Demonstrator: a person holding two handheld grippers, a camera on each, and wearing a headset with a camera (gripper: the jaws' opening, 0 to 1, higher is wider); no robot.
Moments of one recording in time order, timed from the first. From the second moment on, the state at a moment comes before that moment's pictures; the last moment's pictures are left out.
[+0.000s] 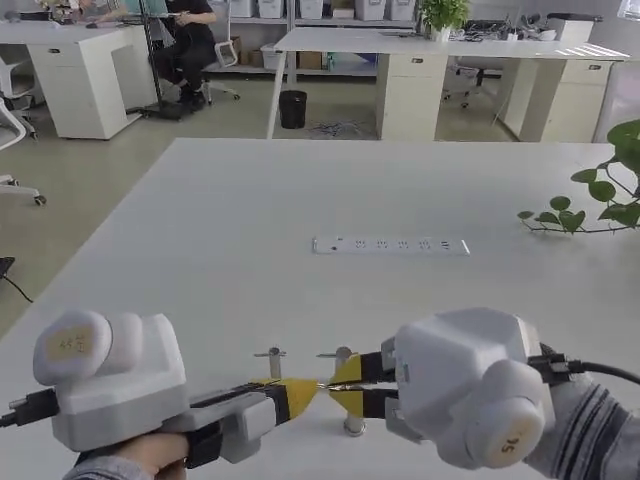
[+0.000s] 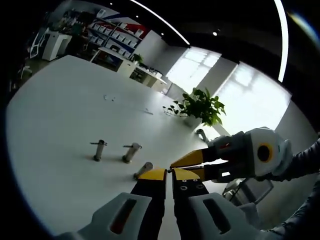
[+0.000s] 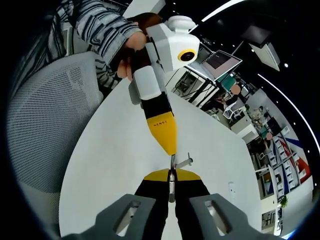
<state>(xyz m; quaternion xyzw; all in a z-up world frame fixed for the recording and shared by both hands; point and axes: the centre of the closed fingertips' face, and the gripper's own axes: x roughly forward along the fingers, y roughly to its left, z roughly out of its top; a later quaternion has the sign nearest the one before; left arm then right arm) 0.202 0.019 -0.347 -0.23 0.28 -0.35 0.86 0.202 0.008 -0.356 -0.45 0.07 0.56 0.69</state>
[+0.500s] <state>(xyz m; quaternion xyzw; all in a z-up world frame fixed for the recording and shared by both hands) 0.200 0.016 -0.351 -0.23 0.29 -0.36 0.86 0.201 0.005 -0.360 -0.46 0.07 0.56 0.68</state>
